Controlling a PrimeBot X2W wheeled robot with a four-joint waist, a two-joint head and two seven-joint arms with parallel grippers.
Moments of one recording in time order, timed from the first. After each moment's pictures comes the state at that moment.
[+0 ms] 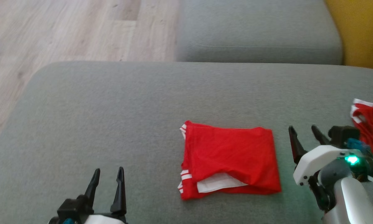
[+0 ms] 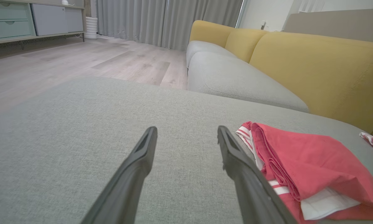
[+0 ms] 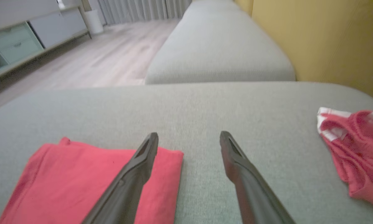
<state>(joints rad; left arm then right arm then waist) 0.03 0.34 -0.57 0.14 -0.67 0.25 -0.25 -0.15 -0.04 -0.06 0.32 0.12 0.12 0.23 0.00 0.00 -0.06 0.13</state>
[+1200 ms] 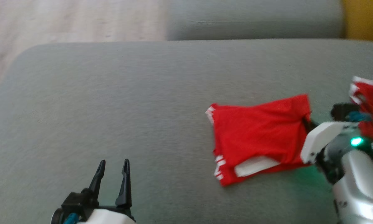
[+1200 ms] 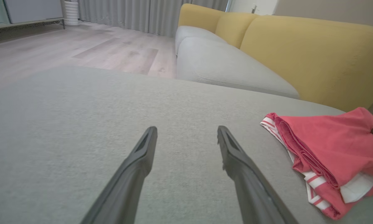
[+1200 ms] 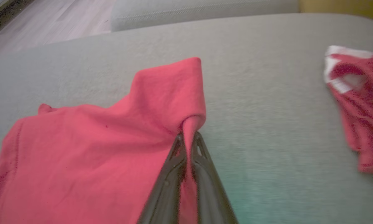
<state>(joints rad) 0.00 0.34 -0.58 0.11 -0.65 0.25 -0.25 -0.37 -0.14 -0.01 0.63 0.21 0.12 0.32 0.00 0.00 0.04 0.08</state>
